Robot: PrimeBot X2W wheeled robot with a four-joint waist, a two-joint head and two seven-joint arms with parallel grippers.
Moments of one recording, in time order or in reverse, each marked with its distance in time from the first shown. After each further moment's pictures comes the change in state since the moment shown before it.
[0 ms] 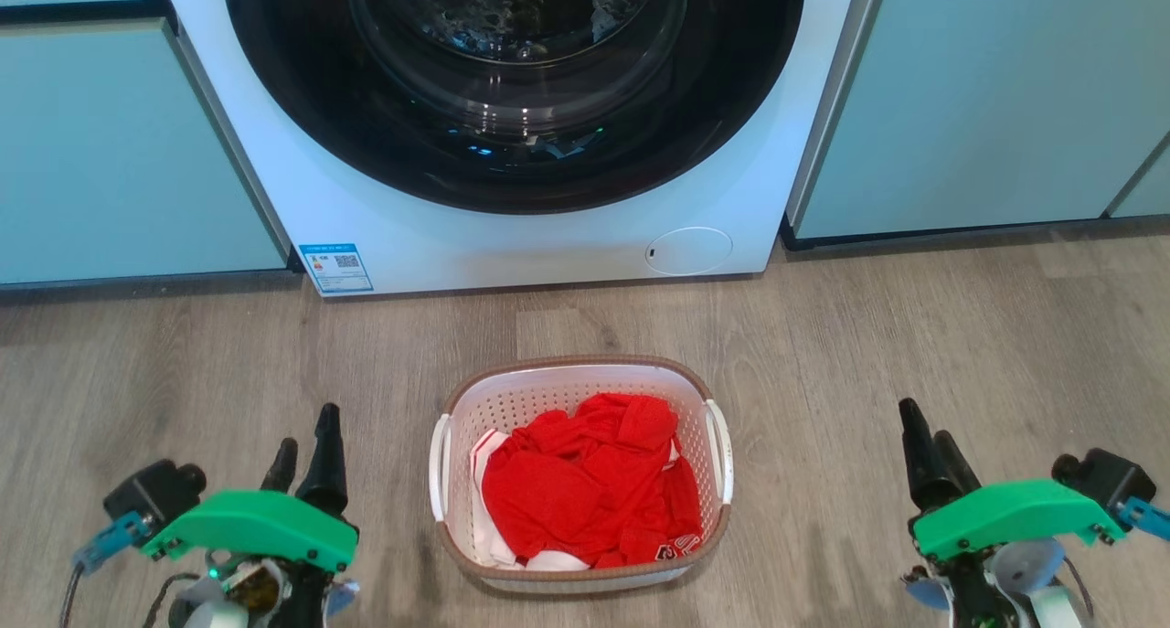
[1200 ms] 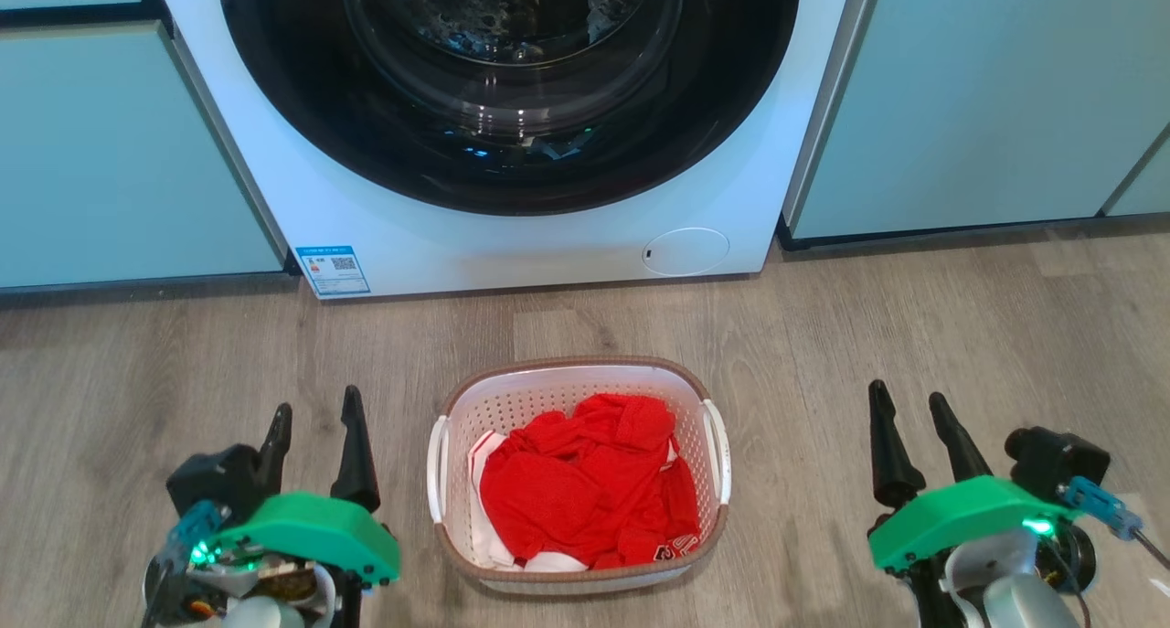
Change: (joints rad) left arm 0.005 0.069 -0.156 -0.090 0.369 0.145 -0.103; right arm 0.000 -0.006 0.070 -0.041 -0.414 0.000 -0.100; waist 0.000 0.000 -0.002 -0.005
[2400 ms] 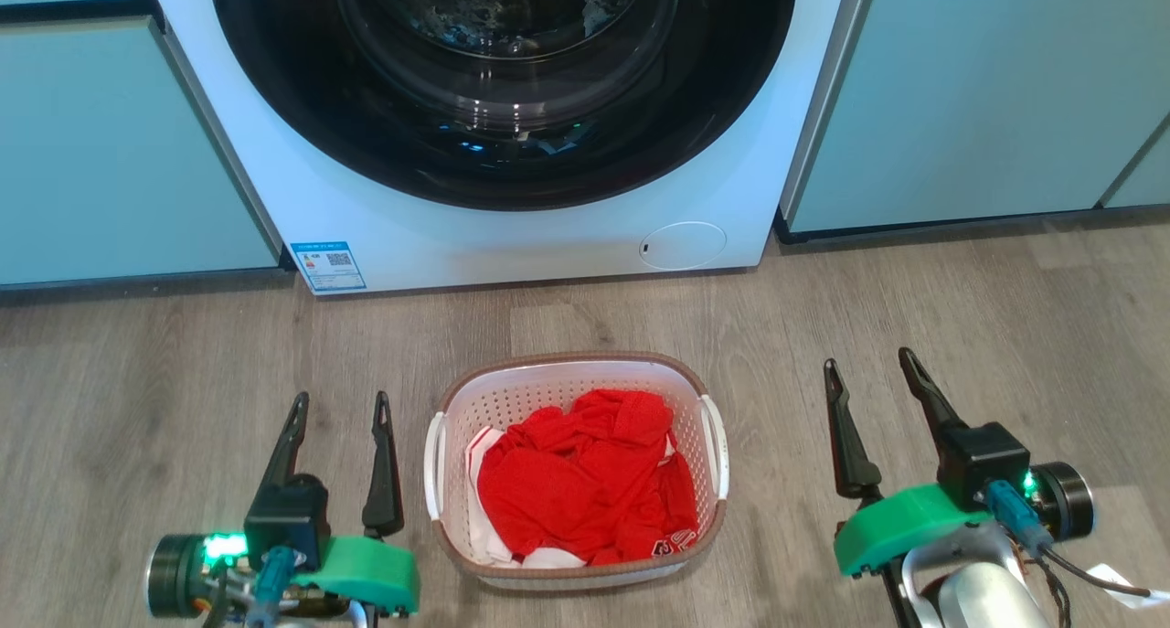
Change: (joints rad) left arm 0.058 -0.072 0.054 -0.009 0.445 -0.073 -0.104; right arm -0.016 -0.005 0.067 -0.047 -0.425 0.000 -0.102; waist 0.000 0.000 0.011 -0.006
